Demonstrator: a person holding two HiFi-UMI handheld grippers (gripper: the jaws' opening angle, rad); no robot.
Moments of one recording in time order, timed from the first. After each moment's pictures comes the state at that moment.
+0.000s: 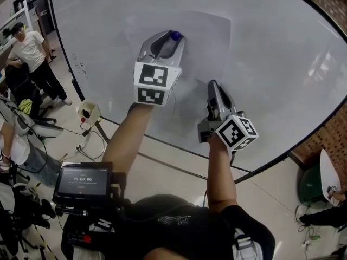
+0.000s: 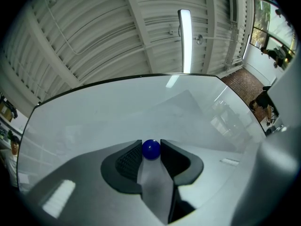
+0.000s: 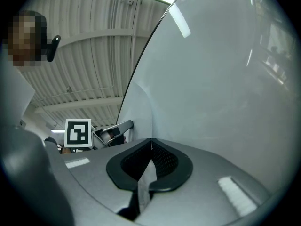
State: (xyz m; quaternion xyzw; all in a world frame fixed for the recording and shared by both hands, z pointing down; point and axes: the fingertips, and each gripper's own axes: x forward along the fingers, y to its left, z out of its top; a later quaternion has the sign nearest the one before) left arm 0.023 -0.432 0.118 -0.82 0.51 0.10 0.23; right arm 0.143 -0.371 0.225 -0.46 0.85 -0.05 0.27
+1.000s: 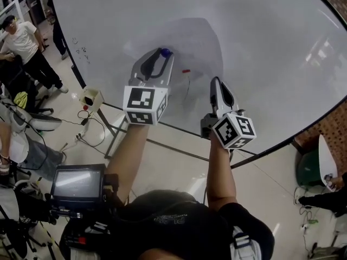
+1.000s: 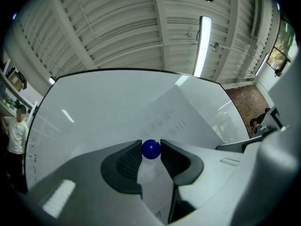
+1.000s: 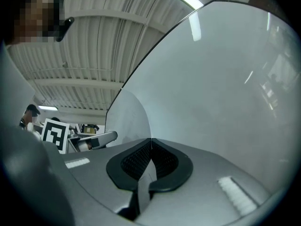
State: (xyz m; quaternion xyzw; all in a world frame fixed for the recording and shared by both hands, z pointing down) left arm -0.043 -0.415 0.231 -0.85 0.50 0.12 0.12; right arm 0.111 -0.364 0.275 -0.55 0.81 -0.01 0.19
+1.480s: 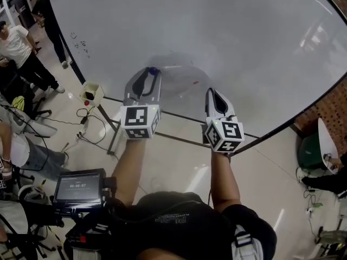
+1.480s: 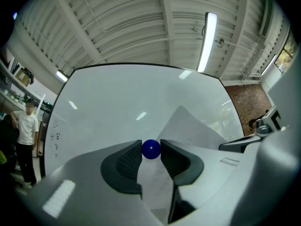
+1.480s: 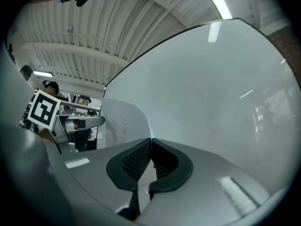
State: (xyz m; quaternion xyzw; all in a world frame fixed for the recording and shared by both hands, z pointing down) left arm -0.103 -0.375 0.315 -0.84 0.52 0.09 0.07; right arm 0.081 -0.325 0.358 -0.63 0.78 0.01 0.03
